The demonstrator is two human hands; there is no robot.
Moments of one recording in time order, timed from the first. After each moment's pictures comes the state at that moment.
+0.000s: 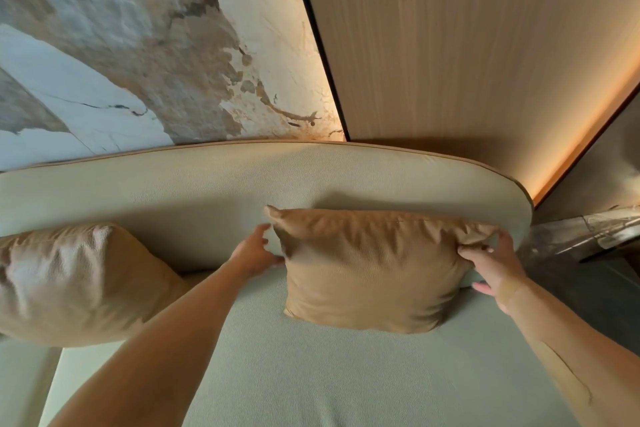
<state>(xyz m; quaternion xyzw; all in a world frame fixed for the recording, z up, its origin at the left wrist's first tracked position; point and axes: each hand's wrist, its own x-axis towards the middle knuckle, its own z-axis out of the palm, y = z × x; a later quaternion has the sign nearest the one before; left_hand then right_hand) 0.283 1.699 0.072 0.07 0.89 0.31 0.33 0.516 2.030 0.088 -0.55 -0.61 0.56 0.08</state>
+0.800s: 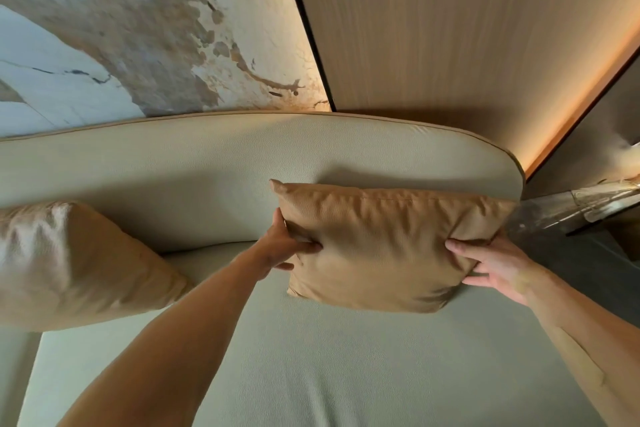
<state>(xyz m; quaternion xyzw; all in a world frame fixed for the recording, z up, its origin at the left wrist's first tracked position) 0.328 1.744 0.046 0.04 0.76 0.47 0.45 0.551 2.045 0.073 -0.46 -0.56 0.69 -0.04</state>
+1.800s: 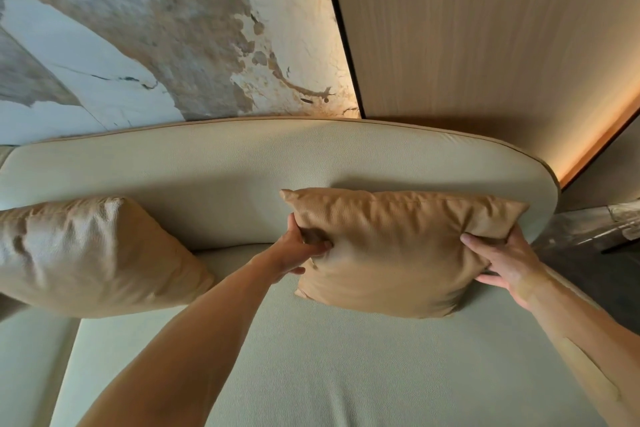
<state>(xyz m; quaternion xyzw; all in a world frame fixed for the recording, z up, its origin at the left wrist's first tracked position) 0.324 1.718 0.056 0.03 0.75 0.48 0.45 0.524 2.024 0.065 -0.47 -0.59 0.65 0.06</state>
